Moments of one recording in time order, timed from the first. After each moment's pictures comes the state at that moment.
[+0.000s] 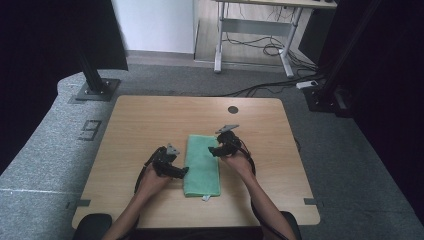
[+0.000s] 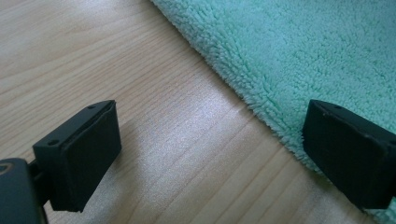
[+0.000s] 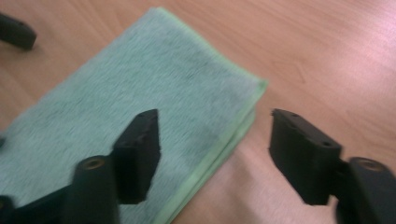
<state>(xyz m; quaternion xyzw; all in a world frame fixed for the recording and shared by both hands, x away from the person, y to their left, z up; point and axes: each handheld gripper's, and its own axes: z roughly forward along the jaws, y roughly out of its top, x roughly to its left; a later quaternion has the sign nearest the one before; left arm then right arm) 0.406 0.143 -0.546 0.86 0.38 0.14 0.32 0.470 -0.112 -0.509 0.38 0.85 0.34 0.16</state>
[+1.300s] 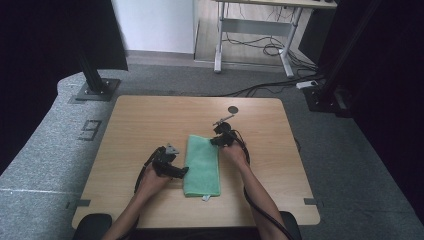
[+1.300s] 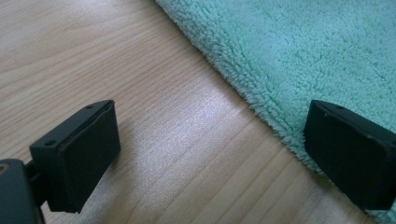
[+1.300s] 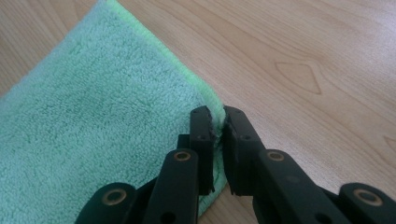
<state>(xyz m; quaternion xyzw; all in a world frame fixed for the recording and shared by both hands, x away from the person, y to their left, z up) 0.407 0.144 -0.547 0.85 0.38 0.14 0.33 0.524 -0.105 -0.531 0.39 0.86 0.31 0.09</state>
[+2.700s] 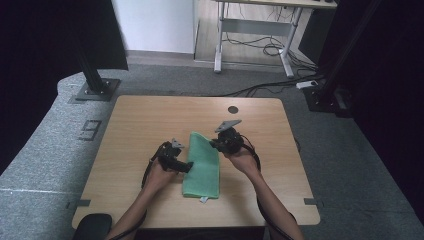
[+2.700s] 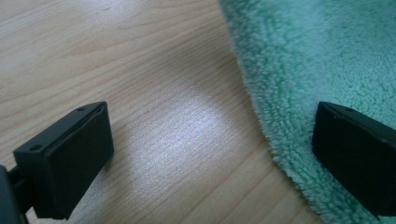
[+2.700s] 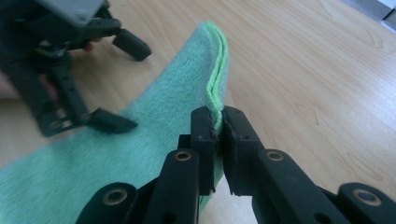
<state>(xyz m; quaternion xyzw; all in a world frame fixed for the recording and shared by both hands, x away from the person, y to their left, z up) 0.428 0.128 -0.548 0.85 0.41 0.14 0.32 0.440 -0.114 -0.455 0.28 0.87 0.37 0.14</state>
